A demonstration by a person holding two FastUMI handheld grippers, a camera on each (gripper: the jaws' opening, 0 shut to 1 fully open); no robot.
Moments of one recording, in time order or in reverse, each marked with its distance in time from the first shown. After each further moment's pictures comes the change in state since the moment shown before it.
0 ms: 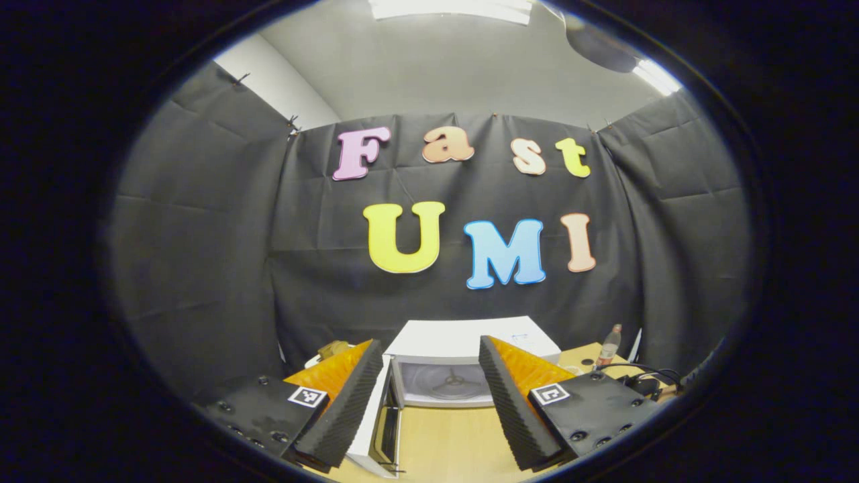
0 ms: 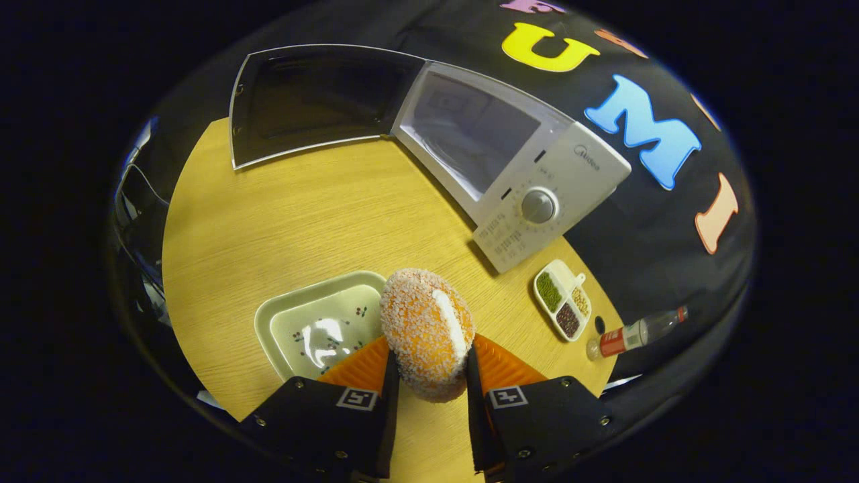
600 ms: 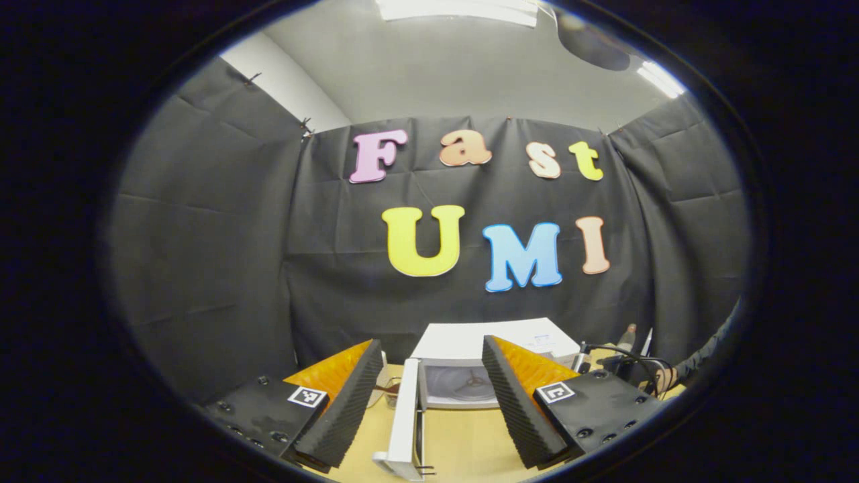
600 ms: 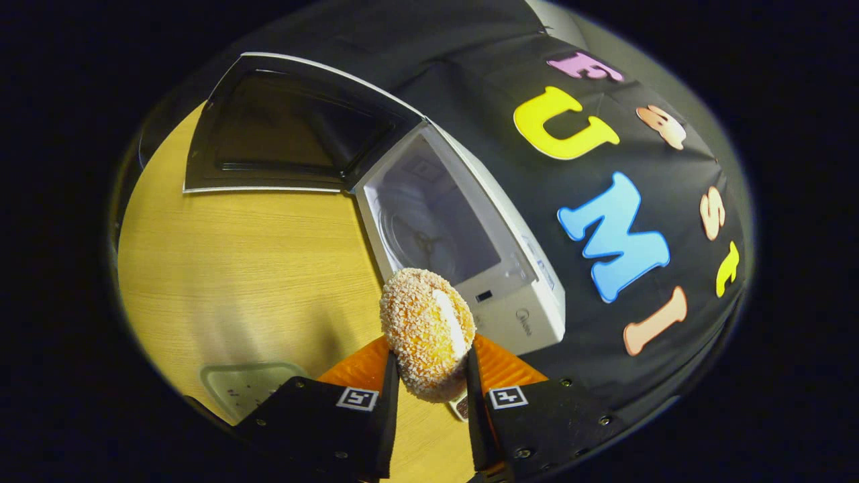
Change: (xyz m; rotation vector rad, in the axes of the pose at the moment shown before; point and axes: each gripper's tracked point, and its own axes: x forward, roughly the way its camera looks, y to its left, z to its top) left arm -0.009 0.077 -0.001 -0.004 -0.005 0.068; right arm 0.014 -0.056 0.140 -0.308 -0.184 -0.294
